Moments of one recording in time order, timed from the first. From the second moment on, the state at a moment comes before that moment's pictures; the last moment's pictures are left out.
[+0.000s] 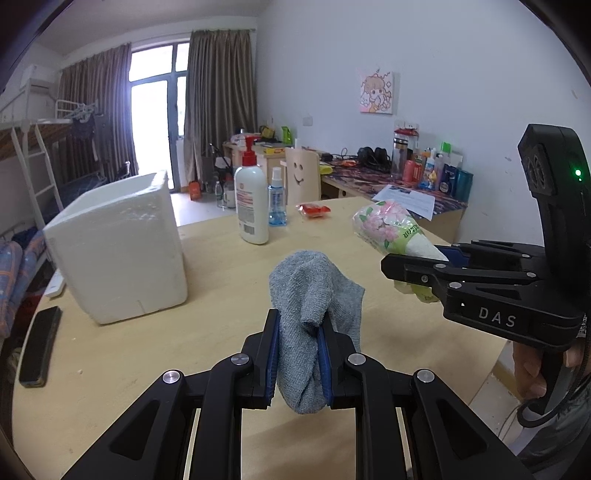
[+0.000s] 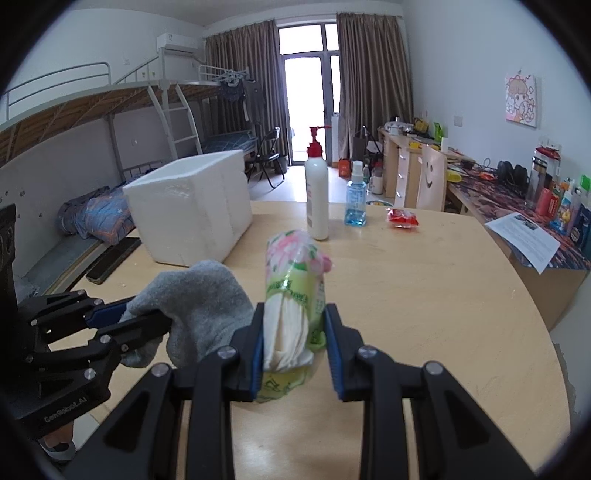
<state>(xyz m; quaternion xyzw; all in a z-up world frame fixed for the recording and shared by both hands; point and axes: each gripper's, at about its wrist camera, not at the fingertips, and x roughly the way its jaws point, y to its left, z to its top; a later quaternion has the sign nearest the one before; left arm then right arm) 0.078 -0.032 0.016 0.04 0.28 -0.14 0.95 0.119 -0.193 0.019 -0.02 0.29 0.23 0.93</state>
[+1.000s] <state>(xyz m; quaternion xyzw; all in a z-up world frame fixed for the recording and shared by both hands) 0.013 0.030 0.024 0.05 0.23 -0.03 0.97 0.056 -0.130 0.019 -0.05 0.22 0.28 0.93</state>
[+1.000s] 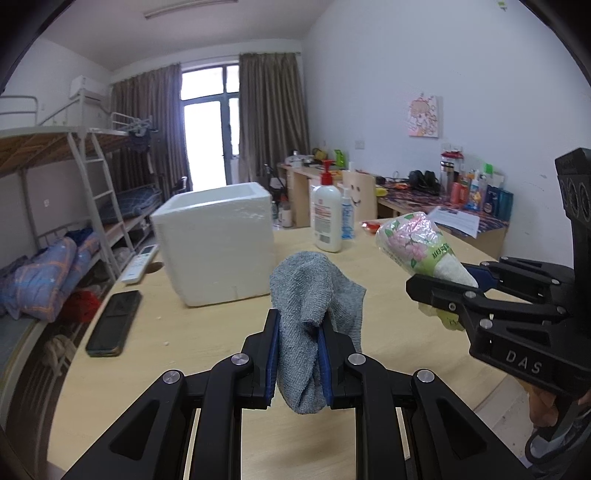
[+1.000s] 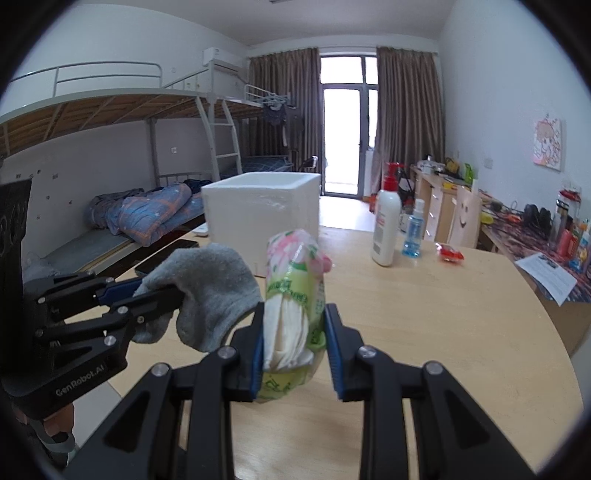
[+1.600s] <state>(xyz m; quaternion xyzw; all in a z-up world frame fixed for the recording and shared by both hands) -0.008 0.083 0.030 0.02 0.21 0.03 0.98 0.046 -0.076 0.019 -0.05 0.20 0.33 0.92</state>
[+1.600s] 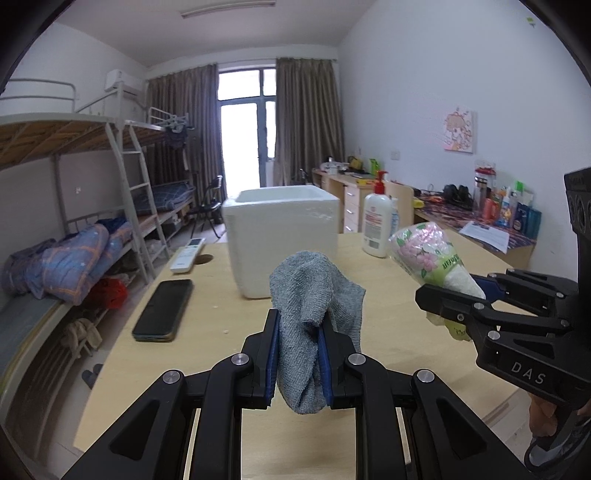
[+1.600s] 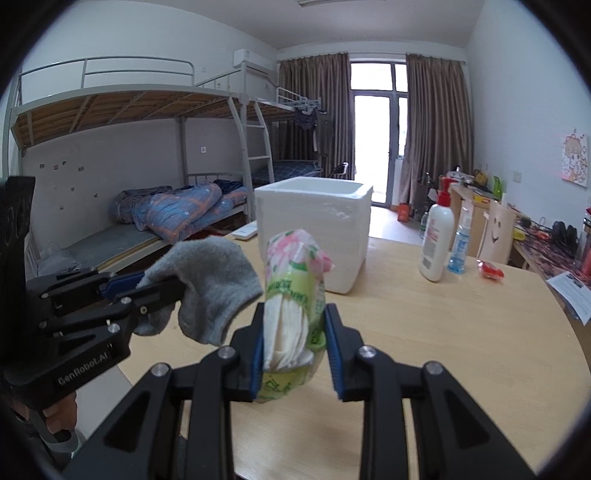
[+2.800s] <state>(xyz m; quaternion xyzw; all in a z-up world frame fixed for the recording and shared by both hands) 0.076 0.135 0.075 0.01 0.20 0.04 0.98 0.125 -0.023 0.069 -0.05 0.22 0.31 0.92</state>
